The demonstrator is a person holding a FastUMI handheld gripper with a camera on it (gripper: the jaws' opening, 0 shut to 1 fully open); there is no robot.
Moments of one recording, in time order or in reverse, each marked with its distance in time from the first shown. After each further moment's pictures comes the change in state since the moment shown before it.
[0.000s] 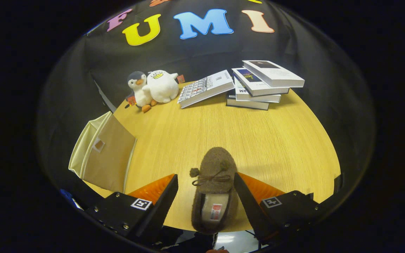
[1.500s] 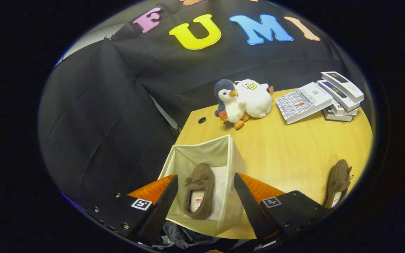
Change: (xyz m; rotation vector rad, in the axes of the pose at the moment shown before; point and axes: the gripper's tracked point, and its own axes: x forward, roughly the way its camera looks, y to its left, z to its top) arm -0.009 0.317 0.090 0.054 -0.127 0.377
